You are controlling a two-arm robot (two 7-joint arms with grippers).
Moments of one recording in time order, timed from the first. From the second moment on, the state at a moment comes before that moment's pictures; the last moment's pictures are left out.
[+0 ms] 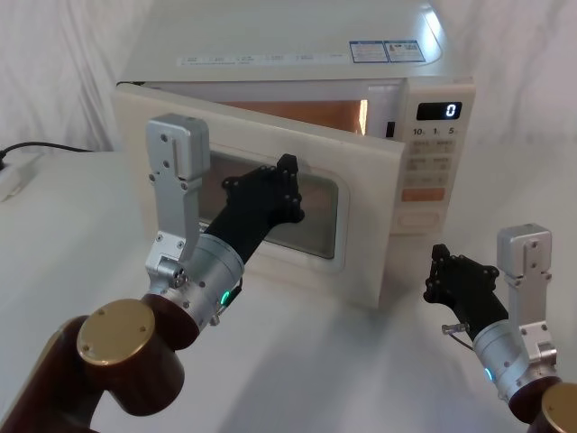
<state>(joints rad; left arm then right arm) -0.25 0.13 0.34 -1.64 -0.30 0.14 -0.17 0.11 0.06 -0.14 -1.40 0.06 -0.08 0.10</state>
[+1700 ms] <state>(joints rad) -0.50 0.01 0.33 -1.26 -0.28 0.01 -0.21 0.11 0.06 -0.14 -1.40 0.06 -0.08 0.10</state>
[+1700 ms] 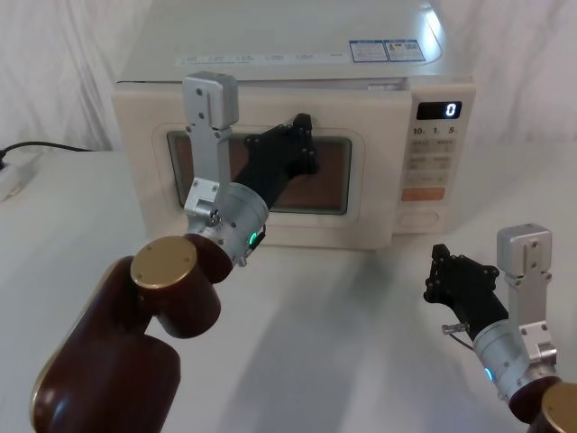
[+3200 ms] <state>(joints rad) -0.59 -0.02 0.31 -1.12 -0.27 -0.01 -0.23 0.11 0.06 -0.14 -1.40 0.06 -0.08 0.10</state>
